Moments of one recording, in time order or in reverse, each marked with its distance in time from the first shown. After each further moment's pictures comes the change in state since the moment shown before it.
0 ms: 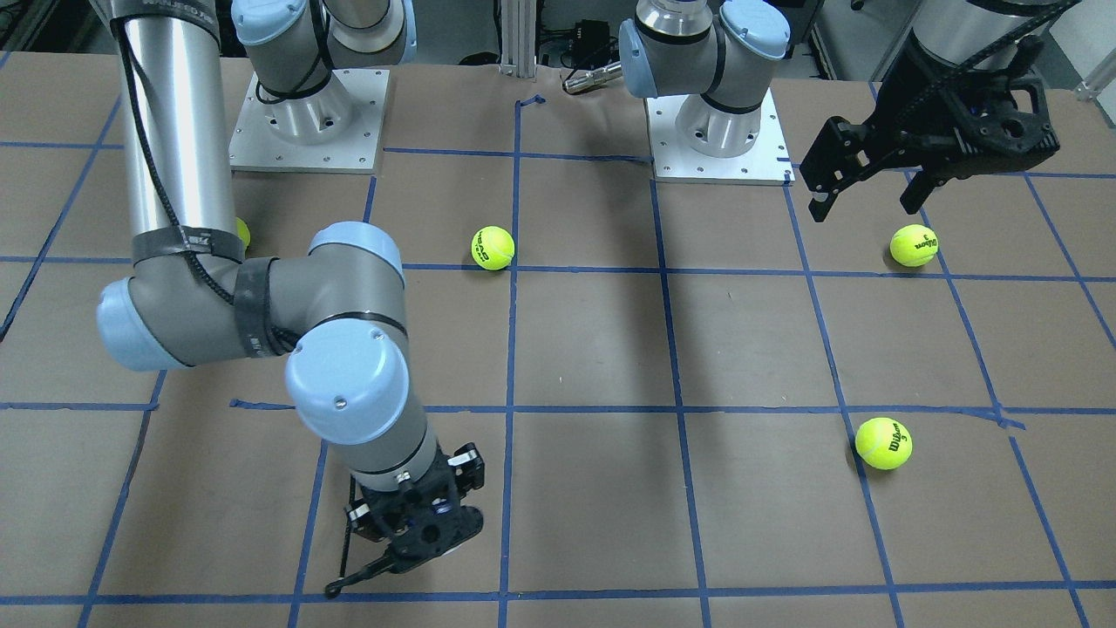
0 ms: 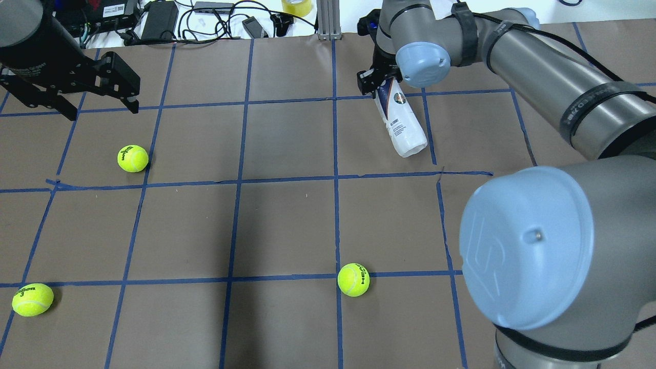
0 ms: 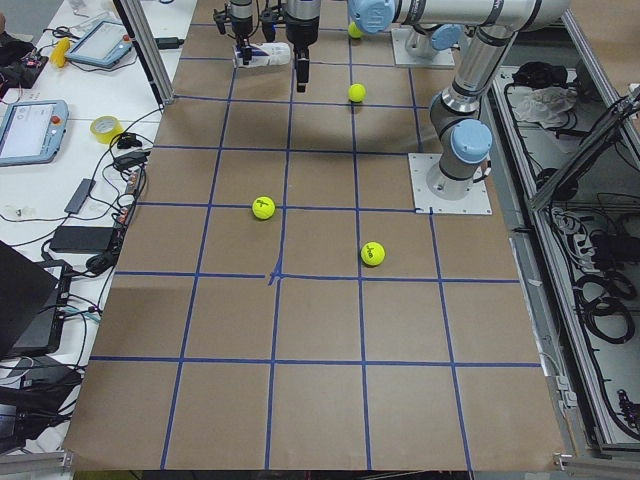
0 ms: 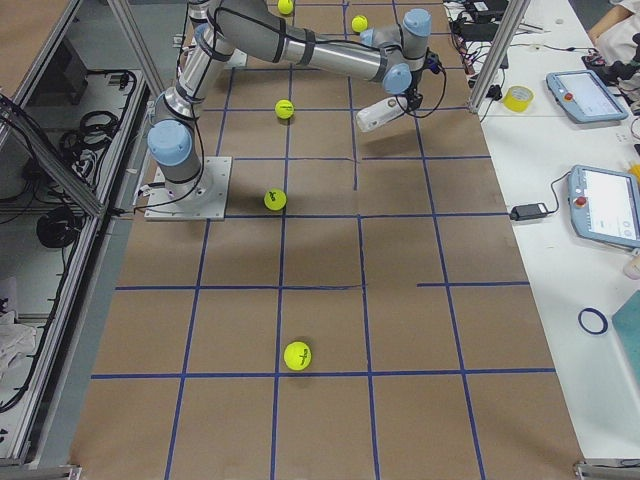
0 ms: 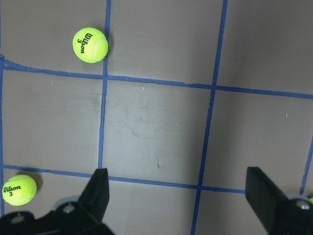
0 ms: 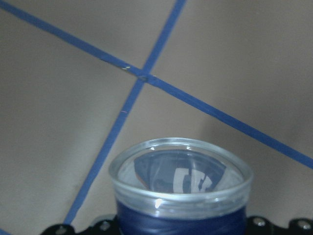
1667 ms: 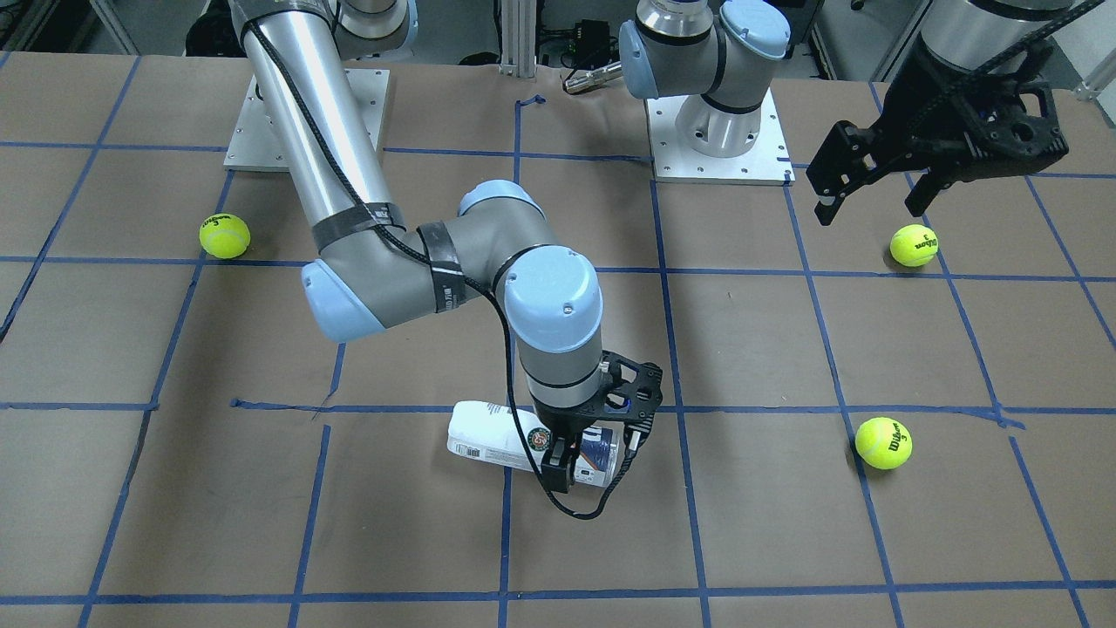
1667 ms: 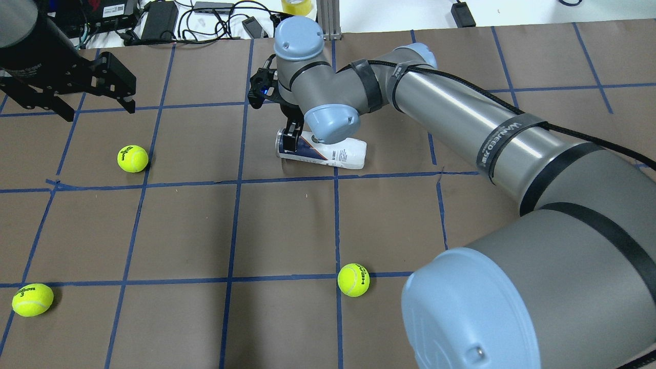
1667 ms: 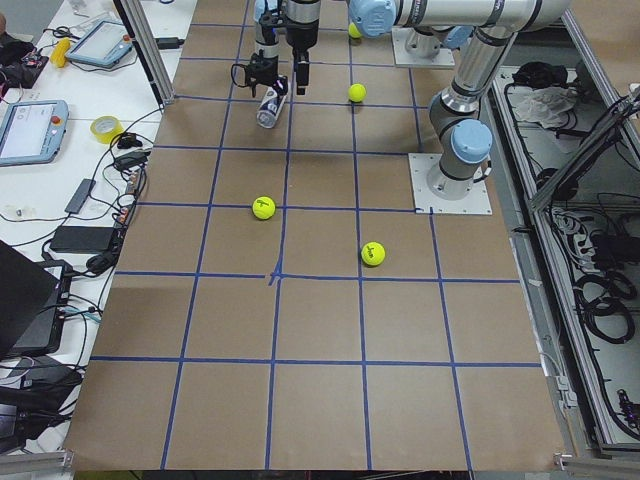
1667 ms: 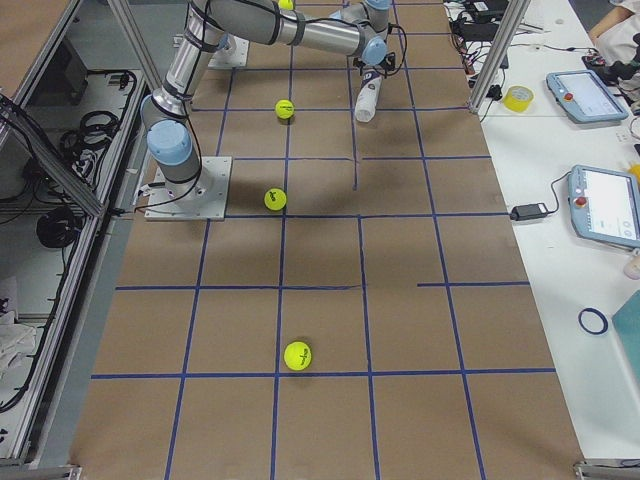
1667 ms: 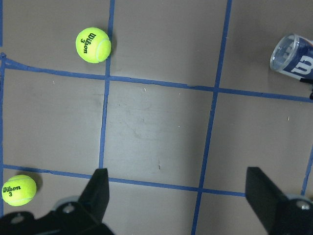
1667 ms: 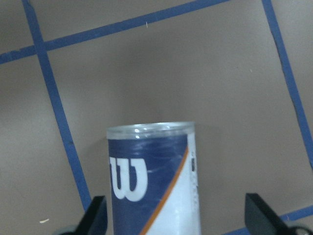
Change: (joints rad) left arm 0.013 -0.002 -0.004 0.009 -0.013 -0.001; right arm 0.167 -0.004 0.049 -0.059 0.050 -0.551
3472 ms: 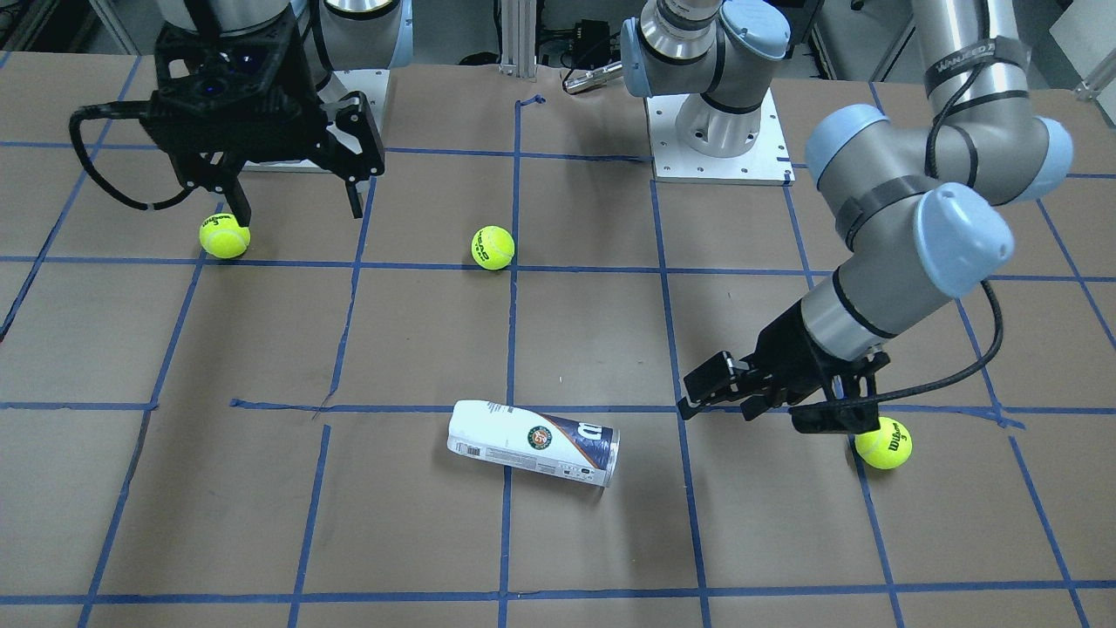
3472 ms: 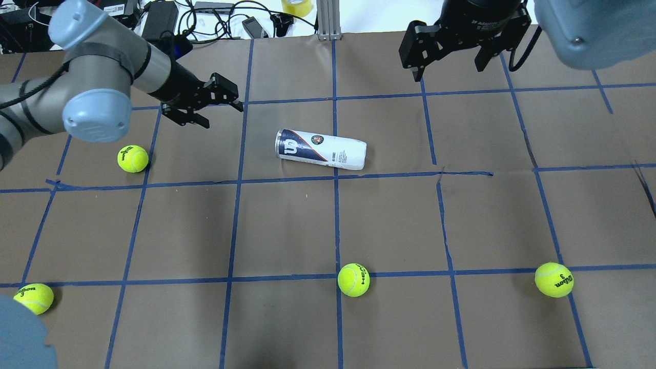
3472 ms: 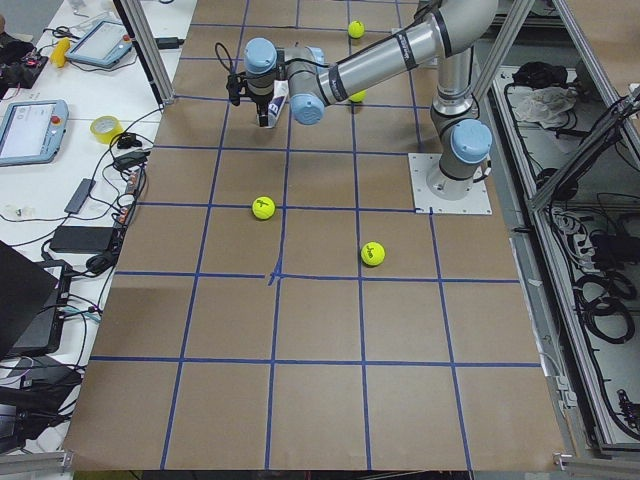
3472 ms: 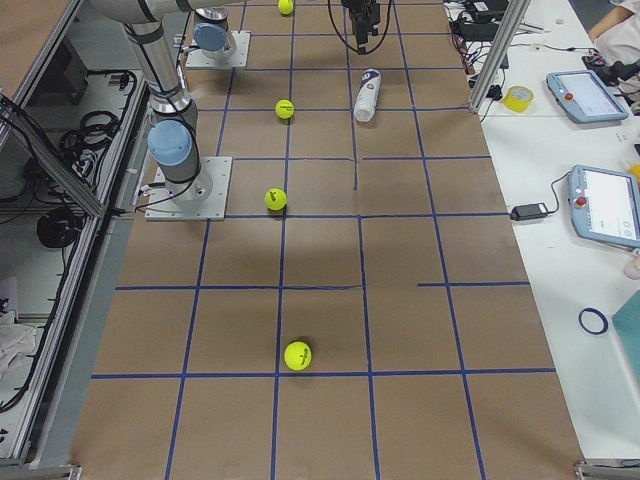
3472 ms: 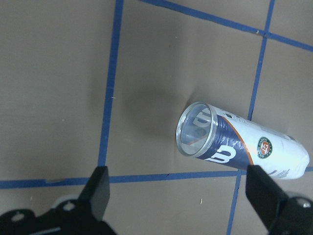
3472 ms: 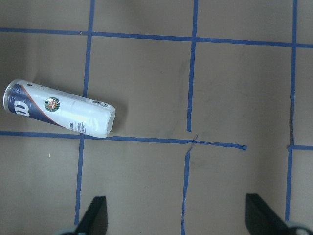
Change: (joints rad) left arm -0.070 -0.410 -0.166 0.576 -0.425 -0.097; right arm -0.301 -0.611 0.128 0.442 -0.126 0.923
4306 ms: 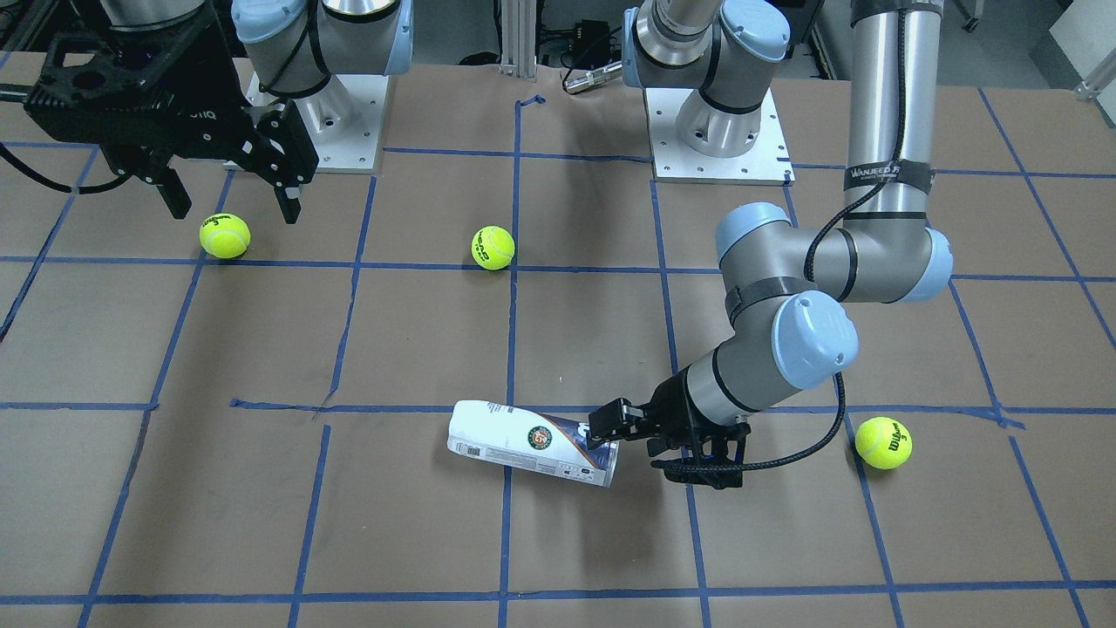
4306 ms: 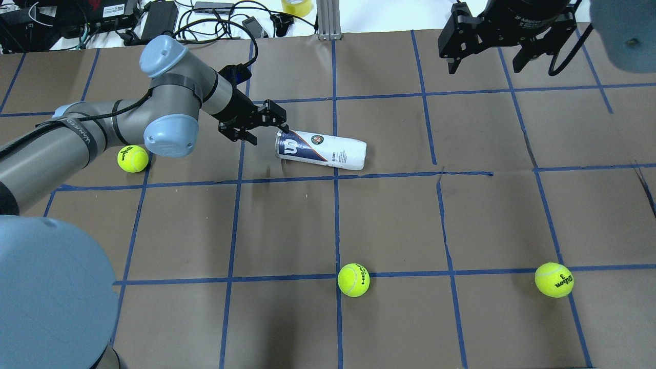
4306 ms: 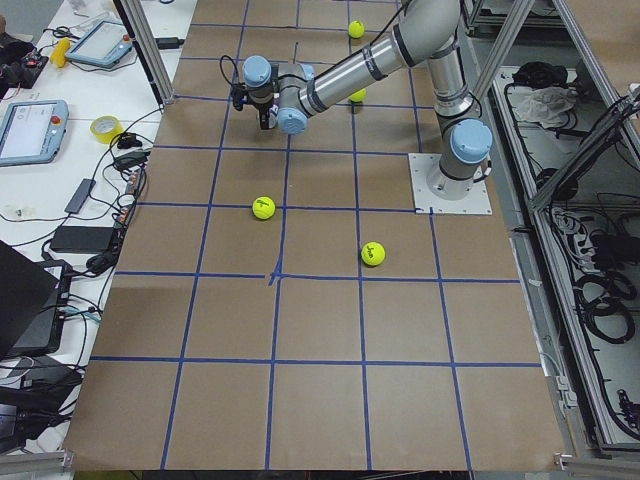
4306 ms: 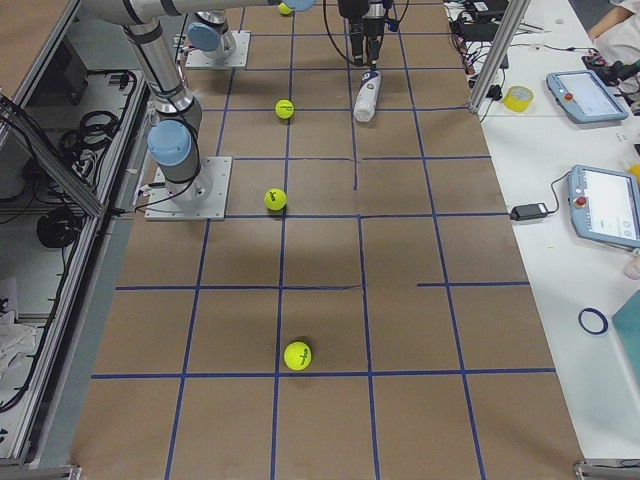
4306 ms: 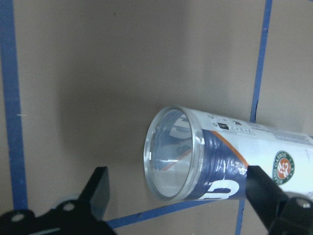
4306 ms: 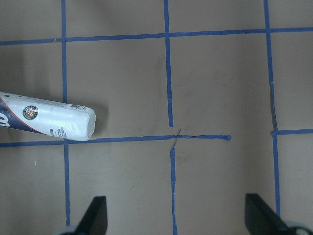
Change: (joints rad) left arm -0.102 -0.148 0.001 0.111 -0.043 -0.001; right arm -0.058 -0.051 0.050 -0.001 0.004 0.010
